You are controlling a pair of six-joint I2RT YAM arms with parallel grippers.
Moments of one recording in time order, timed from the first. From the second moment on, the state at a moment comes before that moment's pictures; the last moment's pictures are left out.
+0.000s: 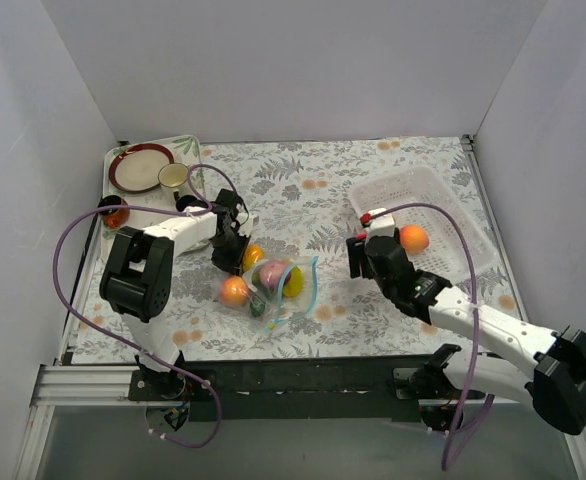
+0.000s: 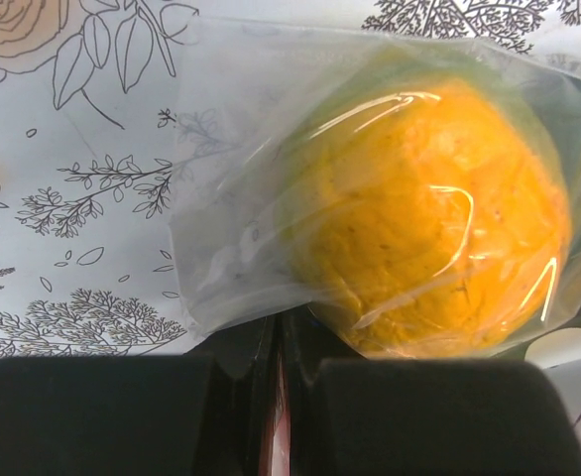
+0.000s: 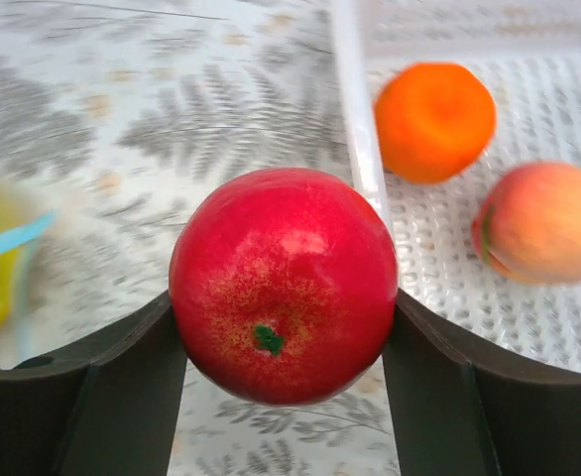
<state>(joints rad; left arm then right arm) -0.36 1.80 1.14 -0.76 0.15 0.00 0.82 1.02 0.57 -0.08 0.45 0.20</state>
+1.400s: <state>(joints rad) -0.36 1.80 1.14 -0.74 0.18 0.00 0.26 1.59 1.17 -0.41 0.55 0.37</state>
